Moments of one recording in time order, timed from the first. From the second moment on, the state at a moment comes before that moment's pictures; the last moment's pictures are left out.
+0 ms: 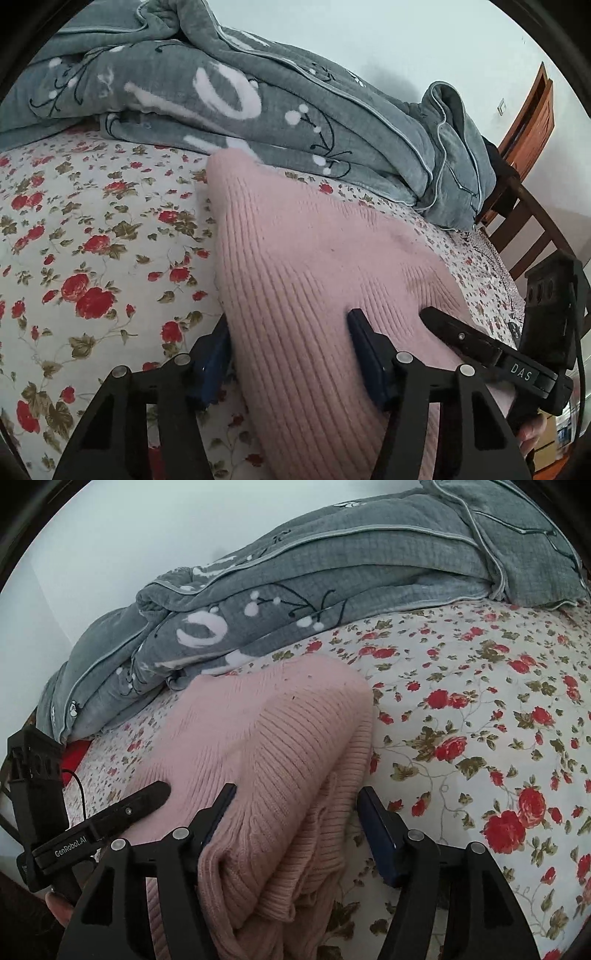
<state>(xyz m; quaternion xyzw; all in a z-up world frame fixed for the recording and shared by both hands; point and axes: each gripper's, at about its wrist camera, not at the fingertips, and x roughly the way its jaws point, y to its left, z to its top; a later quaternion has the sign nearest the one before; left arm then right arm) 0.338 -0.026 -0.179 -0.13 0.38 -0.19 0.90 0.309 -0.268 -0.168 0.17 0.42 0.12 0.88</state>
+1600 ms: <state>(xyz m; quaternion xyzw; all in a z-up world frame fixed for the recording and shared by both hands) 0.295 0.022 -0.161 -0.24 0.34 -0.21 0.89 0.274 -0.254 -0.131 0.20 0.37 0.17 0.89</state>
